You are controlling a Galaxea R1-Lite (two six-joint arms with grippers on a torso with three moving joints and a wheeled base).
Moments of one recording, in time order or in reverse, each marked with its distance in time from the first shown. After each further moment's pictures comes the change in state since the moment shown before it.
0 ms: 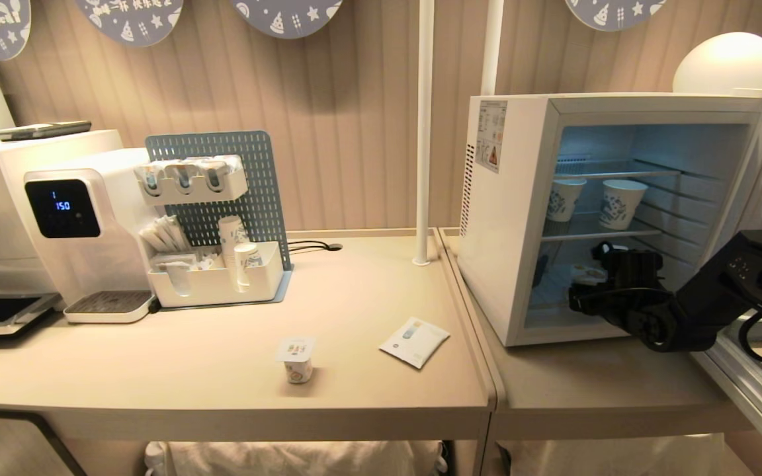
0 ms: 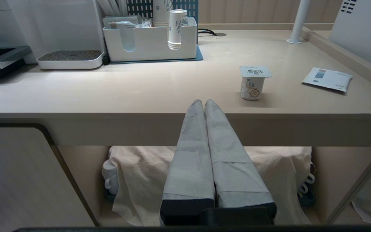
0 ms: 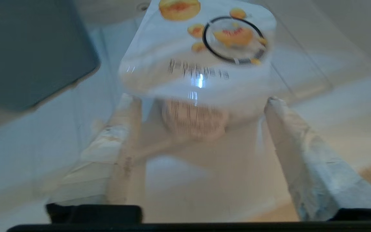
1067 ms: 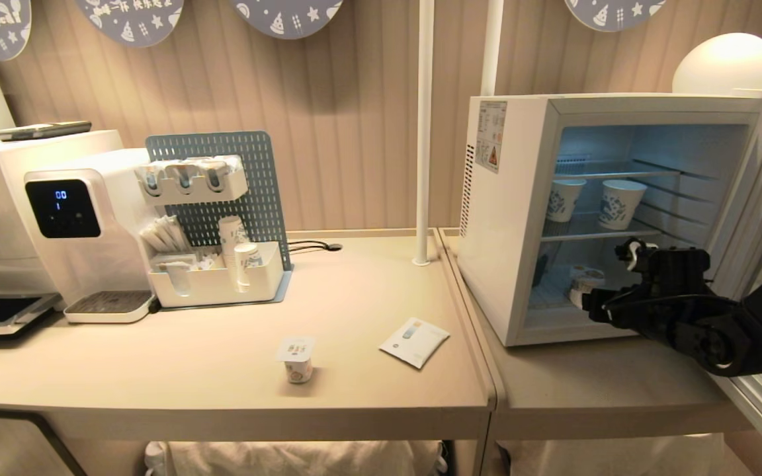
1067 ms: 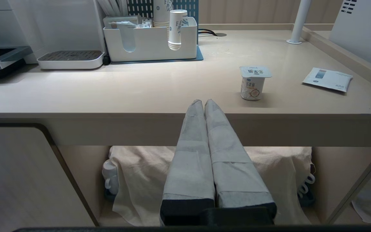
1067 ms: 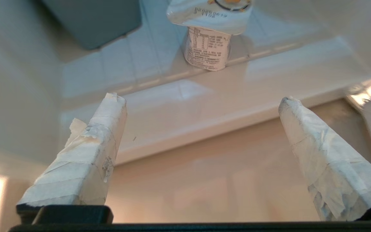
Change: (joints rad) left arm 0.000 0.000 0.000 0.000 0.001 0.000; right arm 0.045 -0.302 0.337 -0.022 0.036 0.003
